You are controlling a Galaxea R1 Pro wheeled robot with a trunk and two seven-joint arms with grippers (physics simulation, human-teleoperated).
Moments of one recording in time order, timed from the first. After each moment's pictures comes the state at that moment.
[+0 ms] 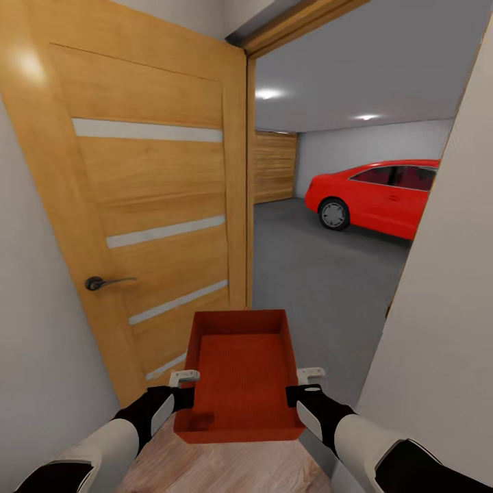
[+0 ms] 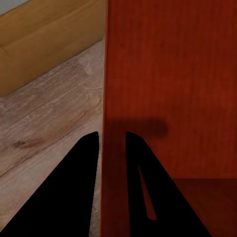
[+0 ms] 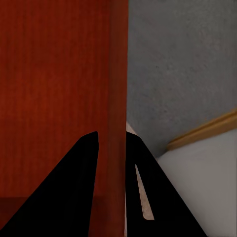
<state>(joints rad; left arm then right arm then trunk) -0.75 -0.05 0.00 -0.22 0.10 0.29 0.02 -0.80 0.12 0.56 -0.11 -0.49 0.13 -0.23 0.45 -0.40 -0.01</state>
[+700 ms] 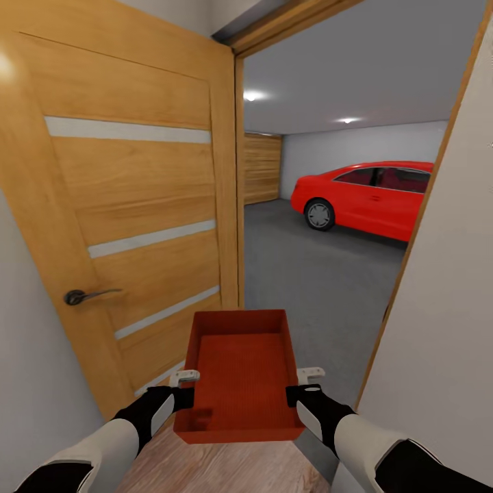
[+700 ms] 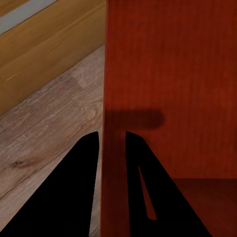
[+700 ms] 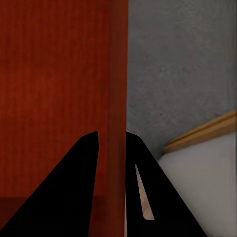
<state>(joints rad) -0.75 -0.05 0.00 -0.22 0.10 0.29 0.02 -0.80 0.12 0.56 -0.11 -0.49 0.13 -0.24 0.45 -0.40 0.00</state>
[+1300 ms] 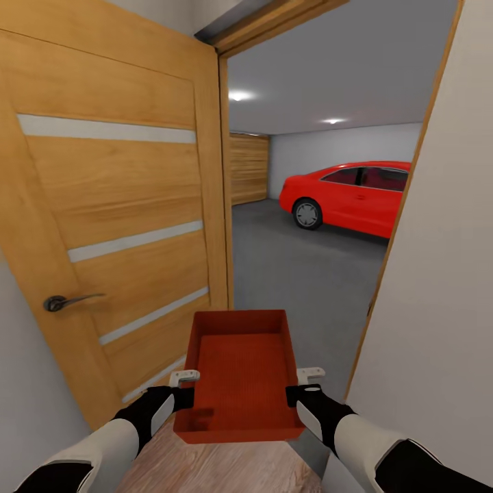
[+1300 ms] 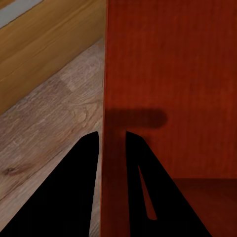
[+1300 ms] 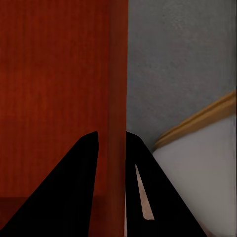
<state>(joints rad) -0.75 -0.05 0.00 -0.22 0.10 0.29 0.02 -0.80 0.12 0.56 -0.11 -0.49 0.13 -0.24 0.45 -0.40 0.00</state>
